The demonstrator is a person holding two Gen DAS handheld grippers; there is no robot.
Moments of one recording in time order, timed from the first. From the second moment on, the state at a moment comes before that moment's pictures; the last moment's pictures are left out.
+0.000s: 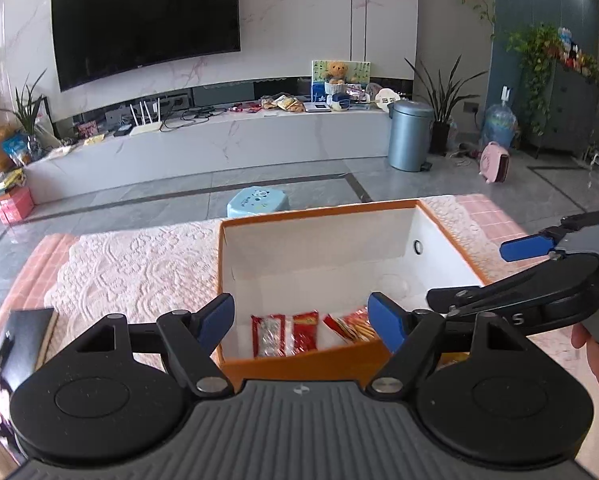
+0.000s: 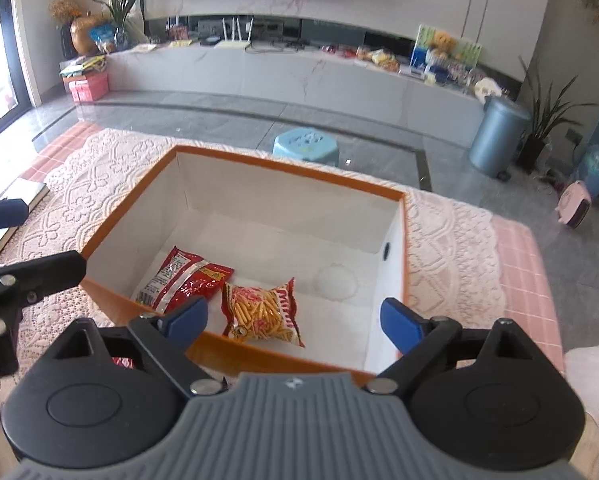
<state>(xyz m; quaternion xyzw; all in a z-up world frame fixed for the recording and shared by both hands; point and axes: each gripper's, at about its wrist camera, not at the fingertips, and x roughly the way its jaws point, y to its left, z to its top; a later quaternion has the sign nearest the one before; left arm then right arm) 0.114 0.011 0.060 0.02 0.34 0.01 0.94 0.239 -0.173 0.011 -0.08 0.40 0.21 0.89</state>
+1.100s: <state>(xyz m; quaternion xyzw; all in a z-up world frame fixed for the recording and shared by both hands) 0.033 0.027 -0.033 -0.03 0.46 -0.07 0.88 0.064 -0.224 -0.093 -0.02 0.42 0.18 0.89</state>
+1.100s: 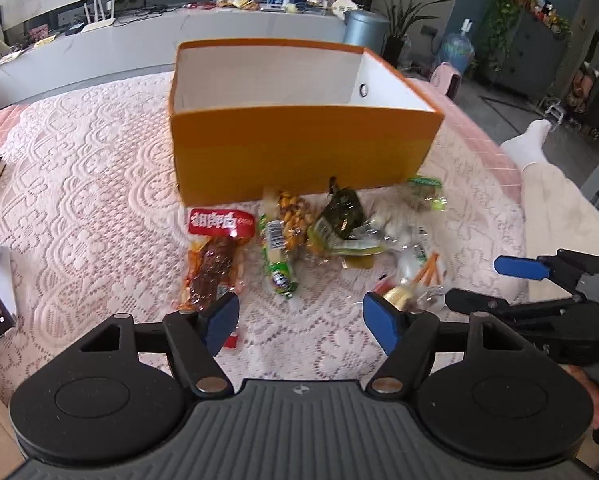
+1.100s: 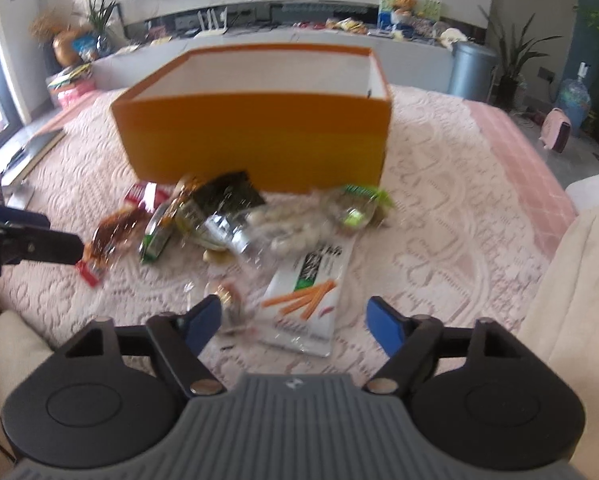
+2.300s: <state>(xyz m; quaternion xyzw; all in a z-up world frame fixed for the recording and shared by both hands) 0.094 0.076 -0.110 -0.03 0.50 -0.01 0.86 0.137 -0.134 -0.098 -0.06 0.38 0.25 0.89</state>
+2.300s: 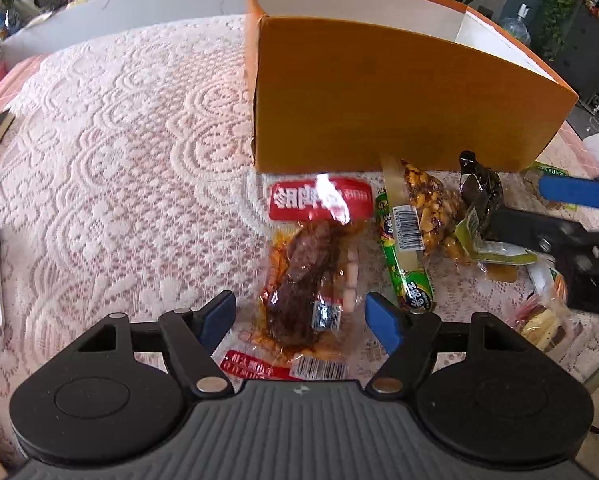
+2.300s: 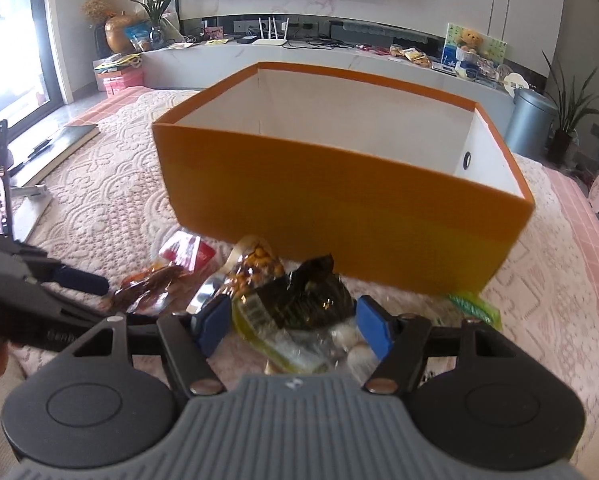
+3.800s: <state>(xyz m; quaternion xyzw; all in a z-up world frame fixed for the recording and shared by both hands) 0.070 0.069 -0.062 -0.07 0.40 -0.01 0.91 0.148 -0.156 -0.078 0.04 0.35 0.26 0.90</state>
